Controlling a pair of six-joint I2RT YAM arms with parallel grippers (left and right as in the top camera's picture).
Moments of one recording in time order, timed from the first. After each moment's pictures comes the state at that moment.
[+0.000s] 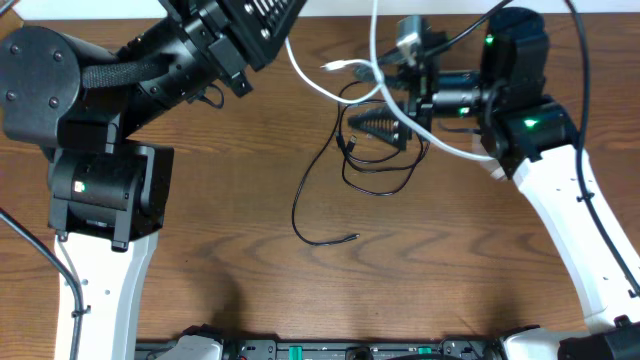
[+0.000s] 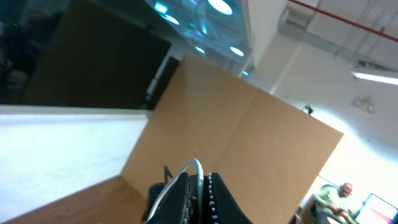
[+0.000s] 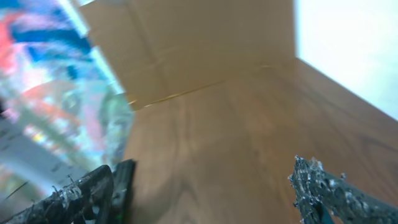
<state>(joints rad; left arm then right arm) -0.21 1.32 1.78 0.00 0.87 -0.88 0.29 1.52 1.41 -0.22 -1.23 -0.02</state>
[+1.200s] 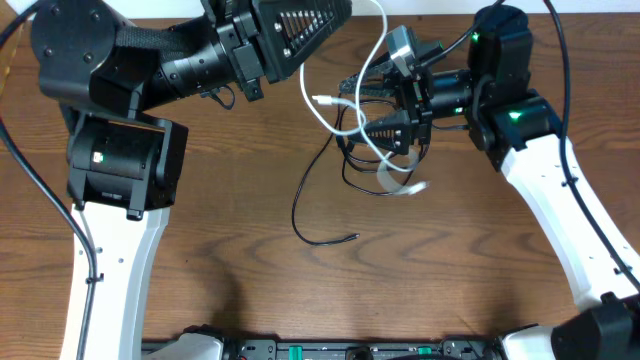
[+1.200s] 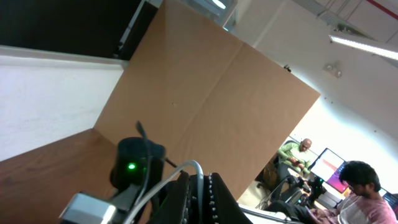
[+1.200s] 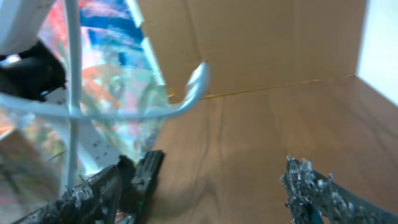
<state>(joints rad) -0.21 1.39 1.78 -0.05 1.08 -0.88 0.30 1.59 1.41 -0.14 -1.42 -0.07</state>
